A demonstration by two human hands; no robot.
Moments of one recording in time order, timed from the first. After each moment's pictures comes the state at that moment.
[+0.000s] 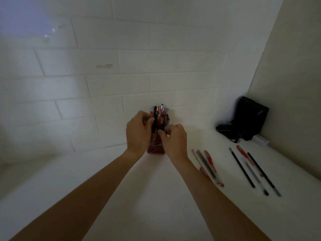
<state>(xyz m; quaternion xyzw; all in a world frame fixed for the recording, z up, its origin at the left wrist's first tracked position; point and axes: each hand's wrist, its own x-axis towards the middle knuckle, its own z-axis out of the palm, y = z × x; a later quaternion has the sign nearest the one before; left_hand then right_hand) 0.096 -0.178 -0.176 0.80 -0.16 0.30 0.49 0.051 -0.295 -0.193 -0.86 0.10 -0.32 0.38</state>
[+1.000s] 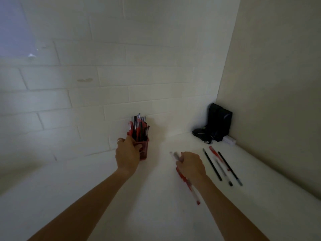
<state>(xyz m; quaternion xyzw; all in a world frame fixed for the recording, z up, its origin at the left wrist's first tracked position) 0.048 -0.199 -0.206 0.89 -0.07 0.19 0.41 -0.046 -0.395 -0.223 -0.94 0.23 -0.13 0.21</state>
